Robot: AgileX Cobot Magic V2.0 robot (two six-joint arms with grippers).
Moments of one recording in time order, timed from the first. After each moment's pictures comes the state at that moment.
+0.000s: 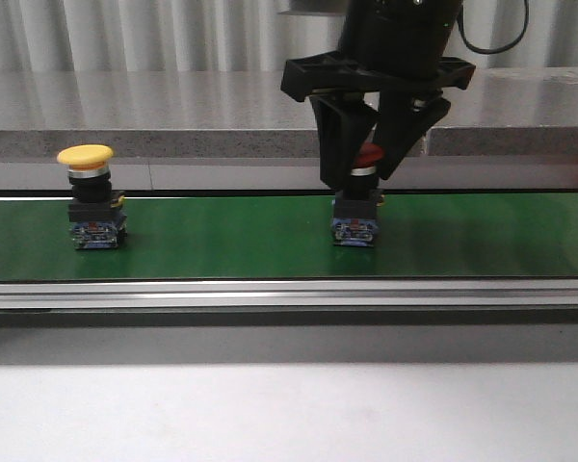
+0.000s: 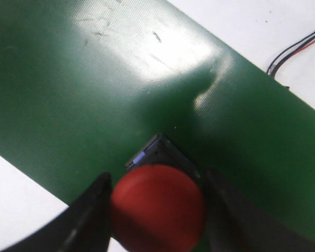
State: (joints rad) left arm -0.16 0.53 -0.57 -0.13 0.71 0.07; right arm 0.49 1.82 -1.52 0.11 0.98 -0.08
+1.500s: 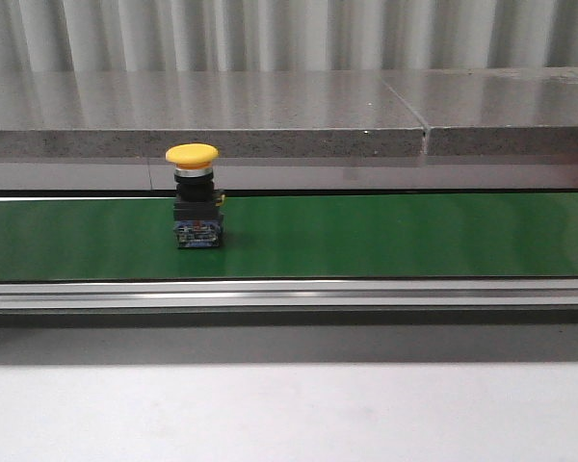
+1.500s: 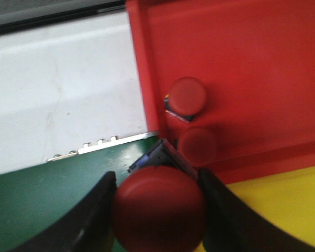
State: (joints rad) left arm -0.16 0.53 -0.57 -0.13 0.71 0.07; right arm -0.36 1.64 -1.52 0.09 0.97 -0.03
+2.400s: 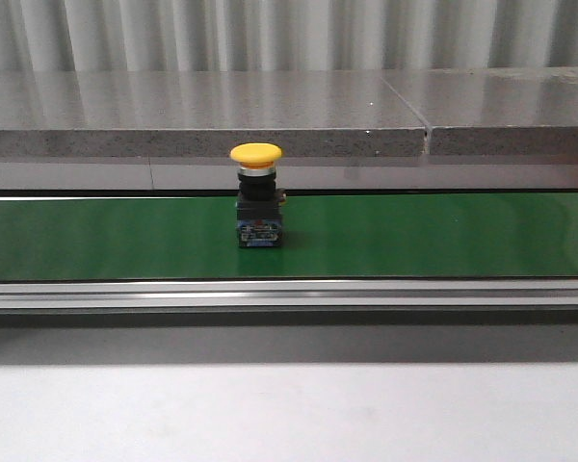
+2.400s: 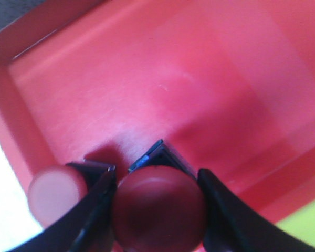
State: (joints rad) left arm -0.16 0.53 -0.57 -0.13 0.71 0.07; right arm -0.53 1.93 -1.58 0.09 0.74 0.15
